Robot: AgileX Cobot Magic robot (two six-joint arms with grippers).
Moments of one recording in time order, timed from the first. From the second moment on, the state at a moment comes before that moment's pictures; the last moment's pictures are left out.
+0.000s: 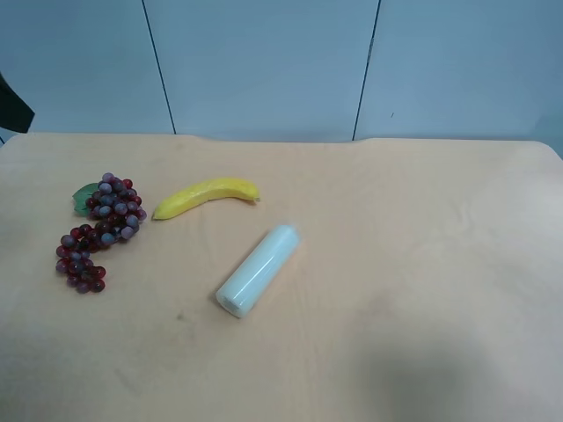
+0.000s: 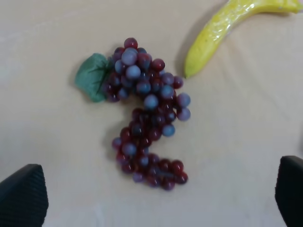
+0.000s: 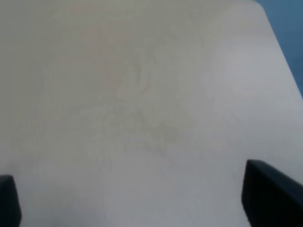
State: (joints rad) left arm -0.18 1.03 -1.07 0.01 0.97 0.11; right arm -0.03 0.00 -0.50 0.00 1.07 -0.02
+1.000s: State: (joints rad) left arm -0.18 0.29 -0.52 -0.11 1.08 0.10; right arm -0.03 0.00 -0.50 0.00 1.07 -0.02
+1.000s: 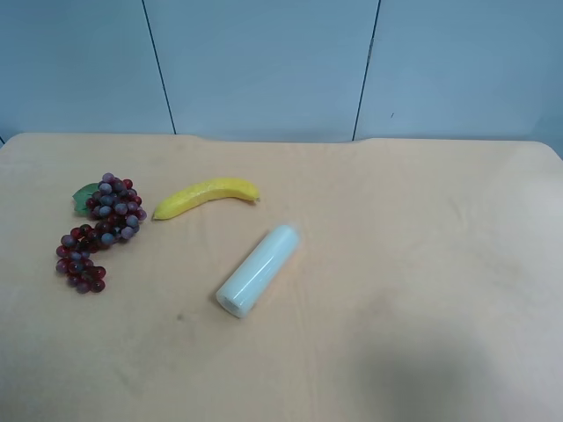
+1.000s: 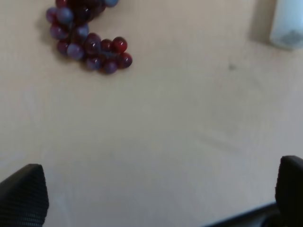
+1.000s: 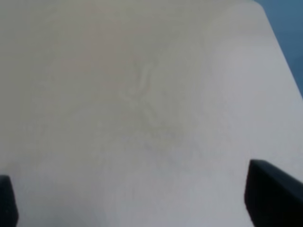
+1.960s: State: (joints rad) left arm -0.09 0.01 -0.51 -0.12 1.05 0.10; right arm -0.03 0.00 -0.50 0.00 1.07 -0.02
